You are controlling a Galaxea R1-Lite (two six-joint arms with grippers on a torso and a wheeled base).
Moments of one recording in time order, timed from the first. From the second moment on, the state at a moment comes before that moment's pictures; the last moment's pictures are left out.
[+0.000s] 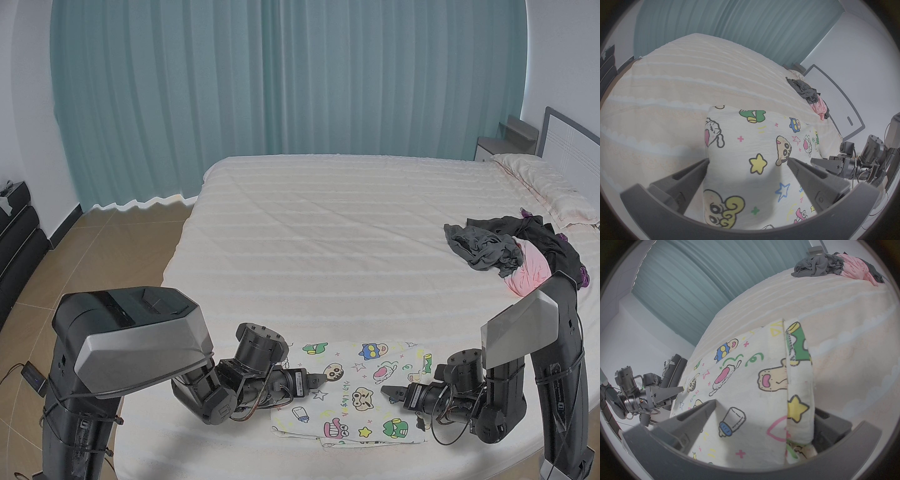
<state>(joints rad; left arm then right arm) -0.62 2.42 -0.89 -0.80 -0.08 -0.55 0.40 2.53 -0.32 -1.55 0.11 0.64</state>
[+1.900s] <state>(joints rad) -0.64 2.33 -0.78 -0.95 -0.08 -0.87 0.41 2.45 -0.28 -1.55 0.07 0.89</state>
